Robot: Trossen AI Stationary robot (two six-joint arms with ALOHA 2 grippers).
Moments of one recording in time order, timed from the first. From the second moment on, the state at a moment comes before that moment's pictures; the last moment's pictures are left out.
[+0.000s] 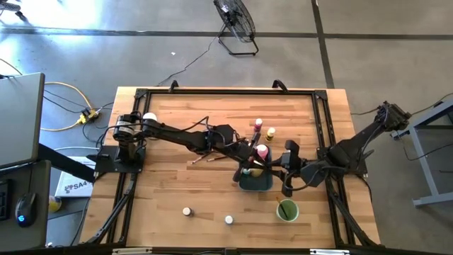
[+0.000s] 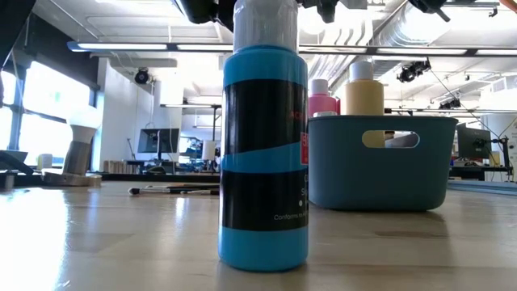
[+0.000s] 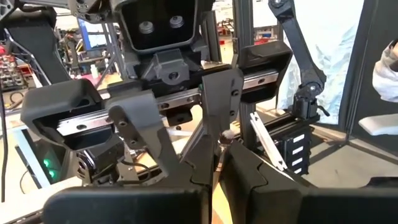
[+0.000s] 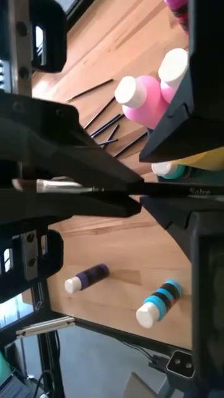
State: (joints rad) left arm -0.05 1.89 1.37 0.59 0.41 0.15; right arm 0.58 1.14 0.94 -0.43 0.62 0.51
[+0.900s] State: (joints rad) left arm -0.01 1.85 1.37 0.51 0.45 0.15; right arm 0.58 1.14 0.94 -0.39 0.61 0.44
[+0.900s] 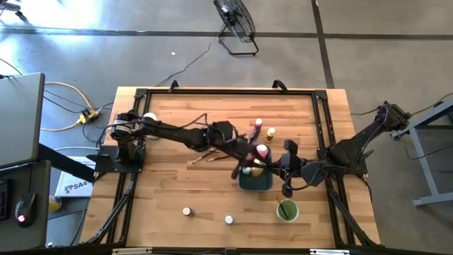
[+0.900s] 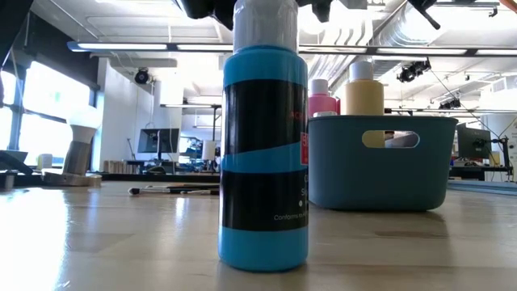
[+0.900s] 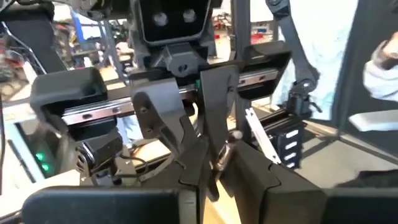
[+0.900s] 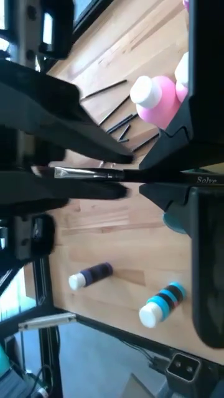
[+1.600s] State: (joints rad) left arm 0.12 1.67 1.37 0.15 0.55 0.18; right arm 1.02 1.04 0.91 -0.55 1.24 0.68
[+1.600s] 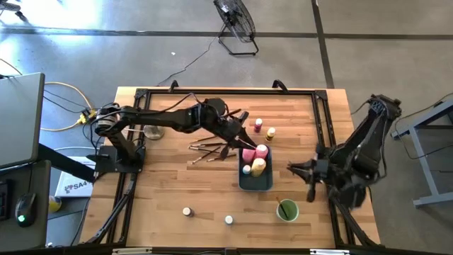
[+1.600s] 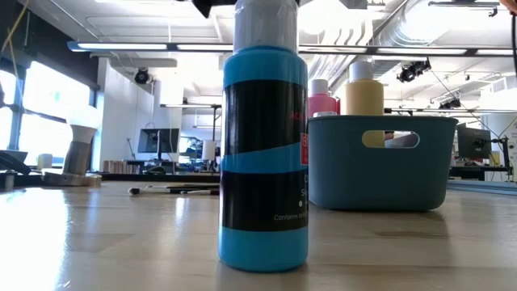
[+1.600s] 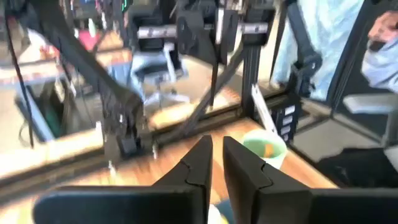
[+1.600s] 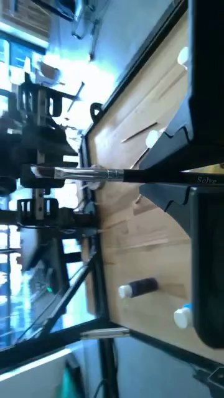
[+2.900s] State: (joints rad) left arm 0.12 1.57 1.37 -0.07 0.39 0.25; right arm 1.21 1.52 0.84 -0.35 1.38 1.23
